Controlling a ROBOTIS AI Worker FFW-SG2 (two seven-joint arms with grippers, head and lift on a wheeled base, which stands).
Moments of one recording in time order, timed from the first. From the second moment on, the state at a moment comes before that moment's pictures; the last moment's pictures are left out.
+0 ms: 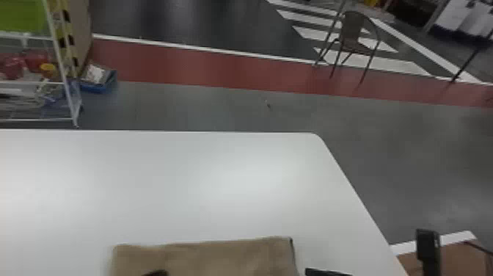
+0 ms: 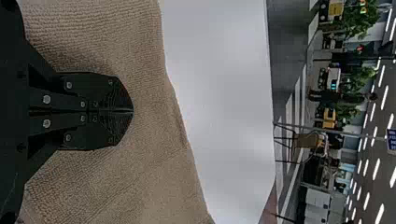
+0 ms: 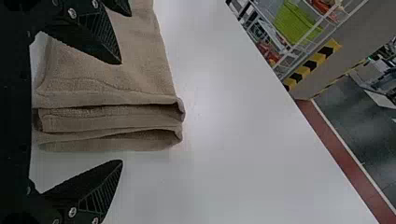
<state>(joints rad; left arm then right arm) 0.56 0.19 -0.38 -2.12 -0.04 0.50 -0.16 0.50 0.00 -0.69 -2.42 -0.21 1.40 0.95</state>
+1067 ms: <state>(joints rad) 0.40 0.14 -0.29 -2.02 0.02 0.62 -0.15 0.48 0.00 -0.70 -2.39 -0.20 1.39 0.95</state>
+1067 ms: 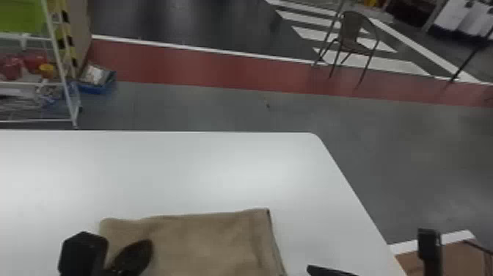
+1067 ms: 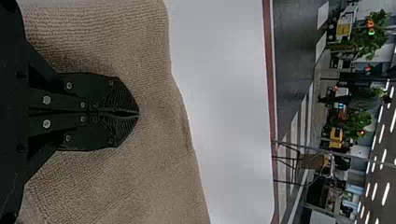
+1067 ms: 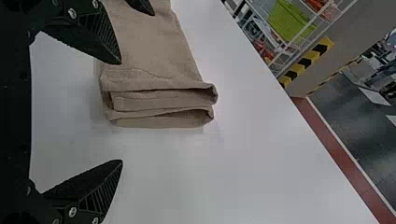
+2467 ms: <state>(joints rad) 0.41 0.14 -0.31 -2.04 0.06 0.61 -0.18 0.42 0.00 -0.60 -2.38 -0.22 1.38 0.83</state>
